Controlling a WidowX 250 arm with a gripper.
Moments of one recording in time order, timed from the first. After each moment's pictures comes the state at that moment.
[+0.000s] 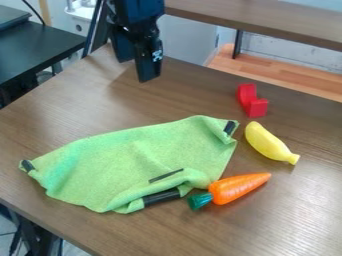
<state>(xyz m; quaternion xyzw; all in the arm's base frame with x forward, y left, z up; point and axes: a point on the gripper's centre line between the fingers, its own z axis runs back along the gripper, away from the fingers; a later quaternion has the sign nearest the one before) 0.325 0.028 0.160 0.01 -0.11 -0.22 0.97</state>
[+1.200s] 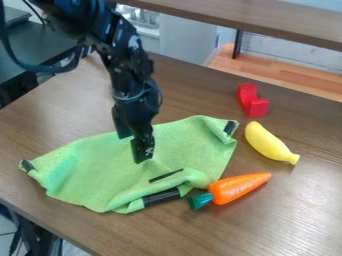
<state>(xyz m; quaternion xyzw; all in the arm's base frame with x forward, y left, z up) 0.320 0.037 0.031 0.05 -0.10 -0.26 0.96</state>
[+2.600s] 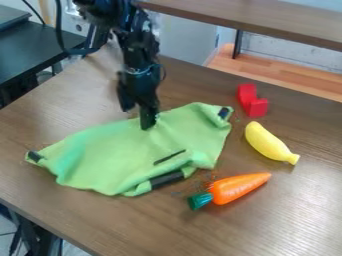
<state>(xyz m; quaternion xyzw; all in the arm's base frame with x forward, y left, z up) 0.399 0.088 0.019 0.09 -0.10 -0.15 0.98</state>
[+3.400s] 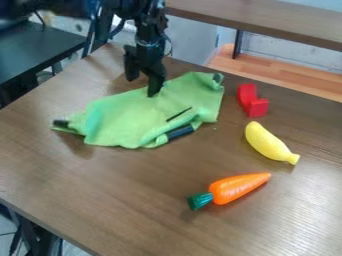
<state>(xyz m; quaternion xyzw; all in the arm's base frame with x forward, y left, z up) 0.481 0.136 0.023 0.13 -0.11 -0.08 0.98</state>
